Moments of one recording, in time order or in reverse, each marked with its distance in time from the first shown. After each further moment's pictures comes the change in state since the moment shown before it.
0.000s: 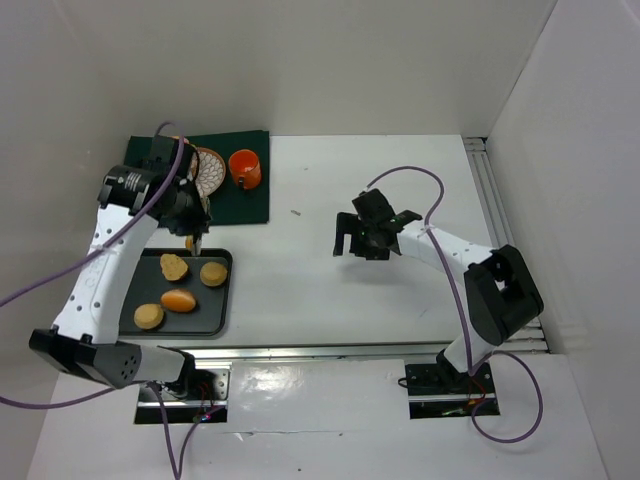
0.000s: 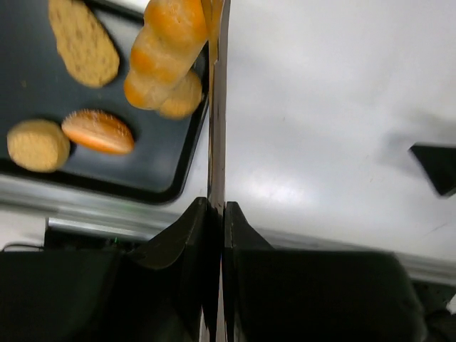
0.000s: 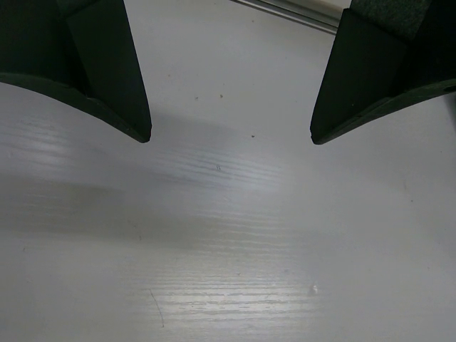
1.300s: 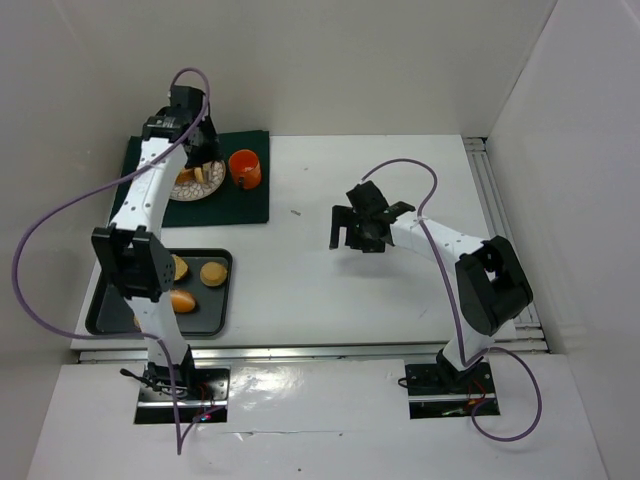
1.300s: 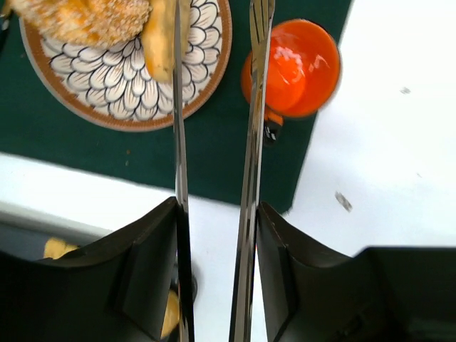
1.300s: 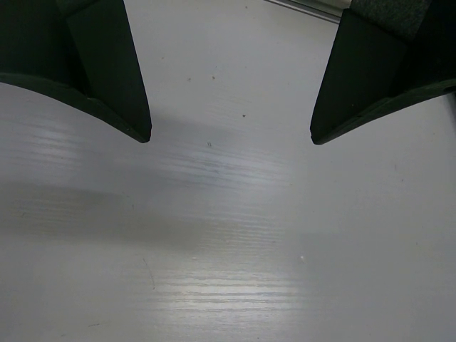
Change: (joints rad) left arm 0.156 0.646 0.410 0.469 -0.057 0.191; right arm 0.002 0.077 0.099 -0.027 0.021 -0.011
